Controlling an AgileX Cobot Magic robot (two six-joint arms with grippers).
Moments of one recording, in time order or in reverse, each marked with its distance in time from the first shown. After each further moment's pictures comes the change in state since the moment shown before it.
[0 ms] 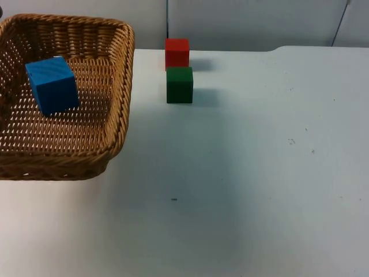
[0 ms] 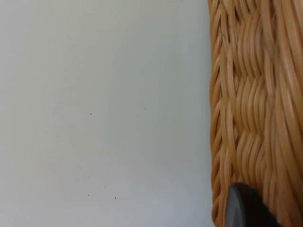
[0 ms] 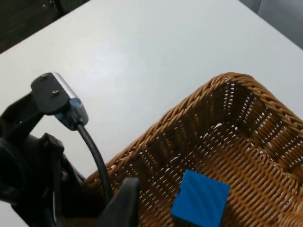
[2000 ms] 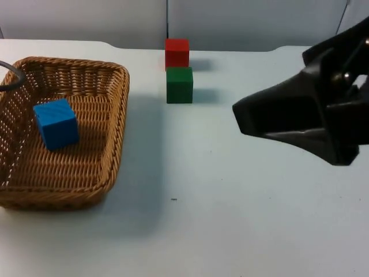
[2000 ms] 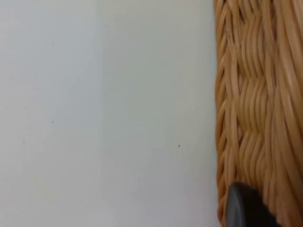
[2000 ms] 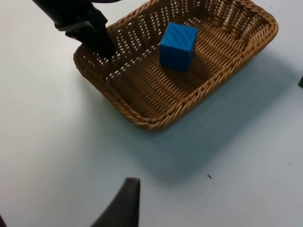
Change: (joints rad) right arm 0.018 -1.175 1.851 -0.077 -0.812 0.080; left arm 0.000 0.288 0.000 -0.229 -0.206 0.360
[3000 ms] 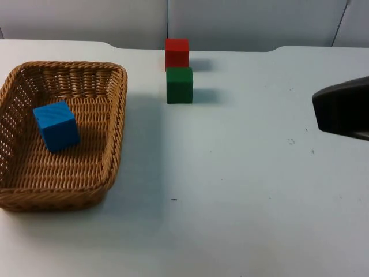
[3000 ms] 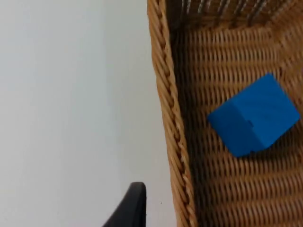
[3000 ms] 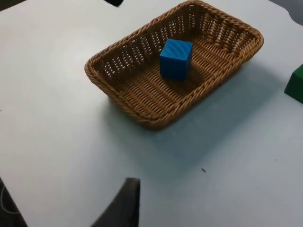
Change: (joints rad) right arm 0.000 -0.200 0.032 0.000 0.123 -0.020; left arm 0.000 -0.418 0.000 0.210 -0.021 -0.202
